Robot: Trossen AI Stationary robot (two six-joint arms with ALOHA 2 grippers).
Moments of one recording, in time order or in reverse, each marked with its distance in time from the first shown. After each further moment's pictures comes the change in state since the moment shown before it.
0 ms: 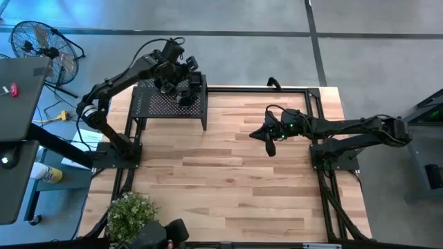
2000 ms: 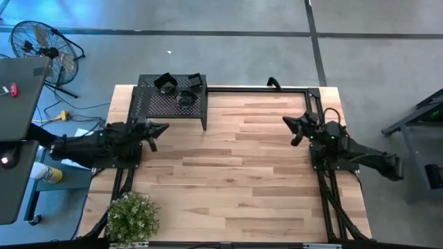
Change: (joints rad) left arm -0.786 -1.558 -1.247 0.445 -0.393 0.792; right arm -0.146 -1.090 -0.511 -0.134 0.339 0.213
